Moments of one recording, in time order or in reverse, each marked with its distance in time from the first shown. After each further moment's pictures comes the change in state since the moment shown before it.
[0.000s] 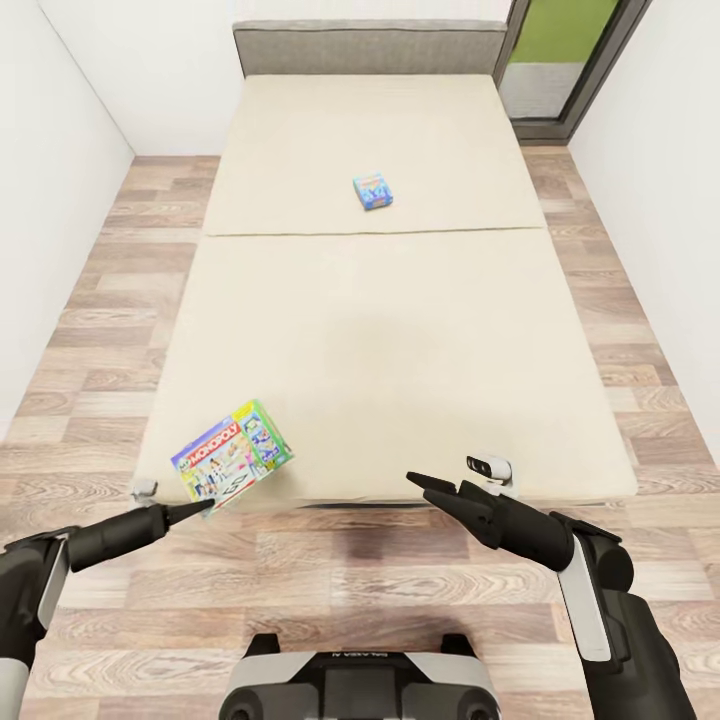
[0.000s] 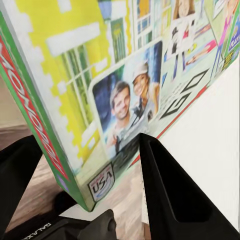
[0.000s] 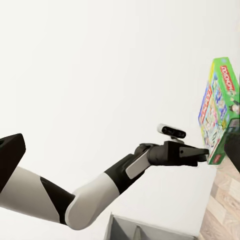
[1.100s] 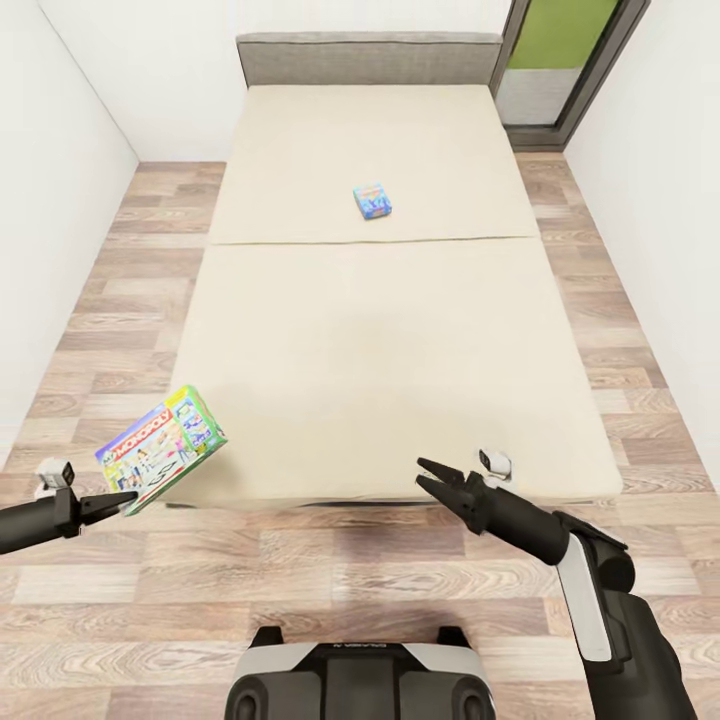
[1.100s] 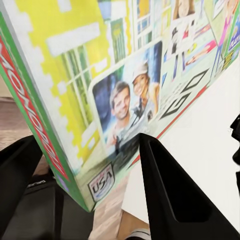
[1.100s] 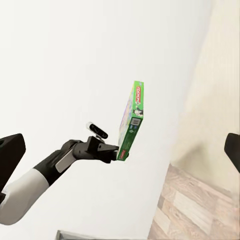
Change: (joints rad) left arm 0.000 0.267 0.012 -0.013 0.004 0.315 -0.132; right arm 0.000 -0.001 -0.013 0.016 0.005 -0.180 -0.167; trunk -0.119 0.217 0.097
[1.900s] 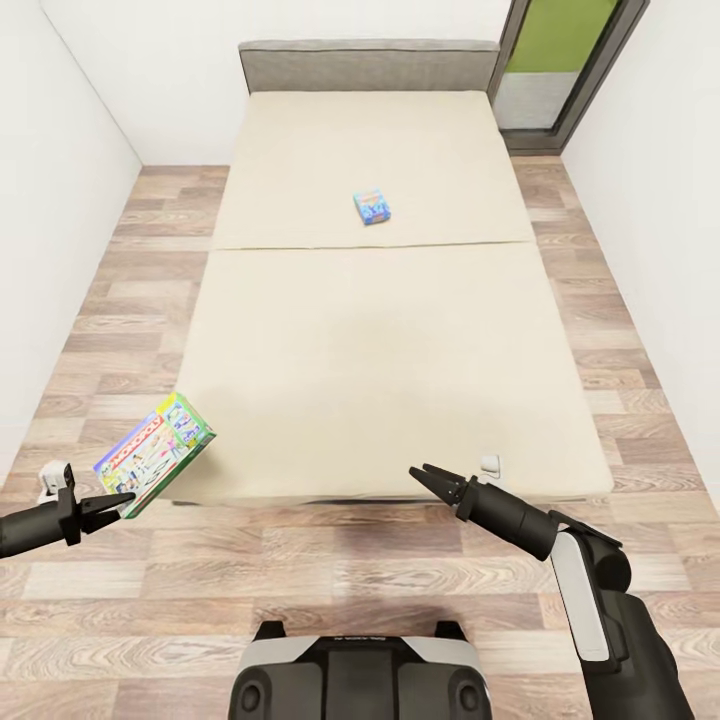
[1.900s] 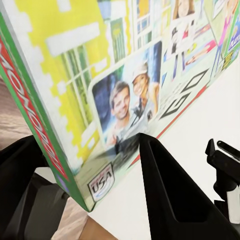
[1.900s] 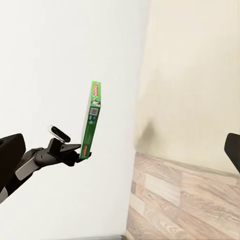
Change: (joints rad) left arm -0.125 0.026 -0.005 0.326 -0.036 0.003 -0.001; right arm 0.000 0.001 0.011 0.007 -0.007 0.065 -0.252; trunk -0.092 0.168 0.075
